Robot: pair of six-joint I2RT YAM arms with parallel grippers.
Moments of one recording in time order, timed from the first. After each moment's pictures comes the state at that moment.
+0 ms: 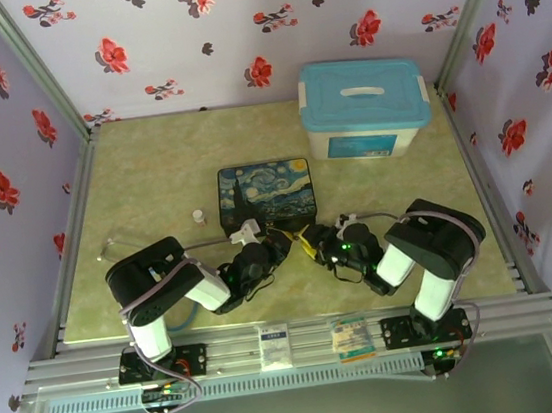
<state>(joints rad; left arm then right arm) -1.05 1.82 0.45 1.00 -0.29 -1.36 0.73 1.73 0.18 1.24 -0.18 1.61</state>
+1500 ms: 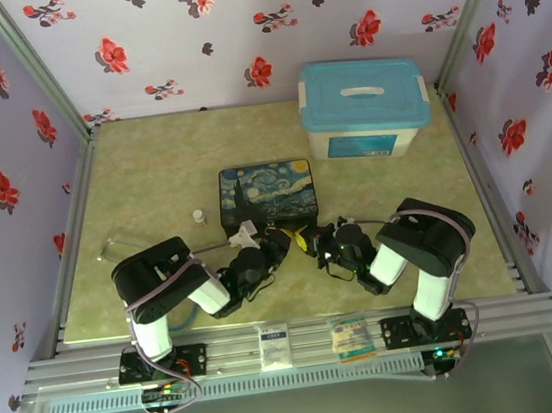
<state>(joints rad) -1.07 1.85 0.40 1.17 -0.33 -1.44 0.78 1.78 0.23 1.25 -0.09 1.88</state>
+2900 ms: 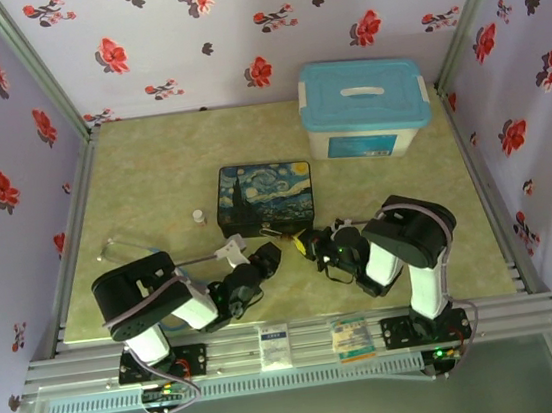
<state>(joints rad) -1.14 1.70 0.28 1.00 -0.53 -1.31 0.79 1.90 0.23 1.36 -0.10 1.79</state>
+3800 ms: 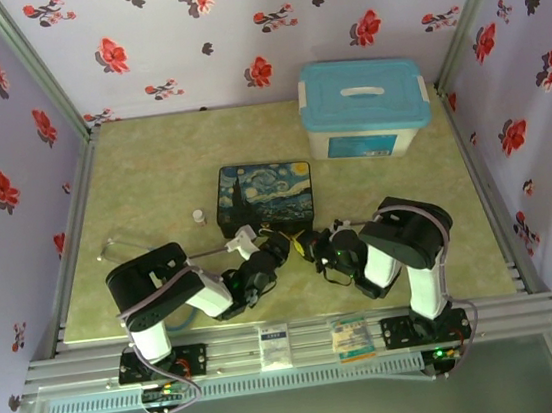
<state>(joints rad) -1.12 1.80 0.45 0.94 -0.54 -1.38 0.82 1.91 0.23 1.38 -0.05 1.77</state>
